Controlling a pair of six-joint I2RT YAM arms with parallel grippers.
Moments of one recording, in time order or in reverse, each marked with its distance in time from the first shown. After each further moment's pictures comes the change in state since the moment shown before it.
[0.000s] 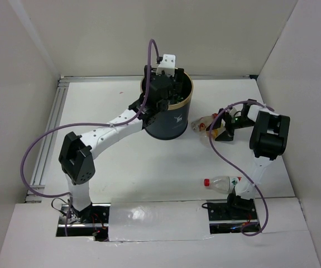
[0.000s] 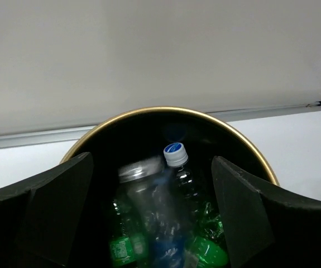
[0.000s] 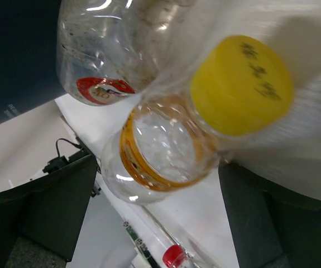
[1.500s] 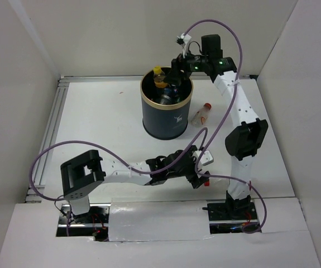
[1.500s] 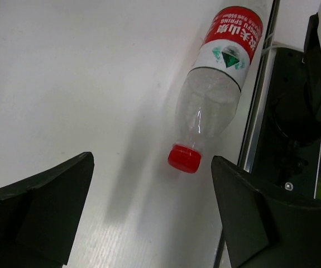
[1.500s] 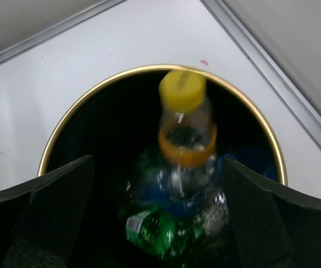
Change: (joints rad) left arm -0.435 -0.095 -0.683 0.222 0.705 -0.057; right arm 0.542 0.034 0.974 0.072 0.032 -0.321
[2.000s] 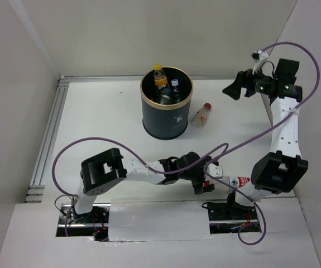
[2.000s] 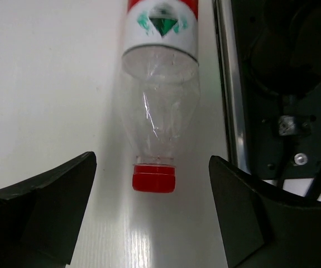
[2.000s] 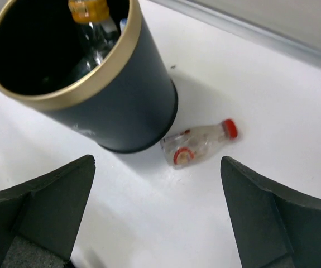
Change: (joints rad) left arm 0.000 0.195 0.152 -0.041 0.269 0.259; right arm -0.539 -0.514 -0.601 -0.013 -0.094 -0.023
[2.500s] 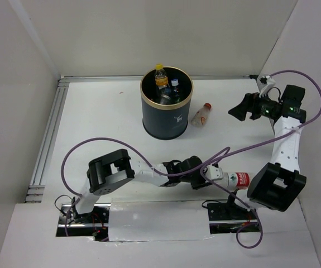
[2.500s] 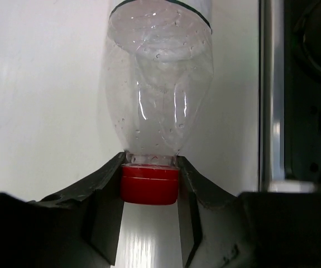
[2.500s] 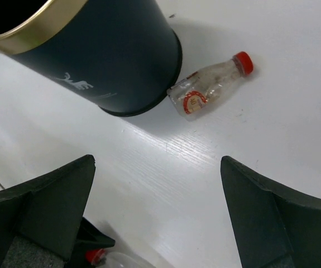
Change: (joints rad) left arm -0.011 0.111 0.036 -0.010 -0.090 -0.003; right arm -0.173 -0.195 -0.376 -0.029 -0.074 -0.057
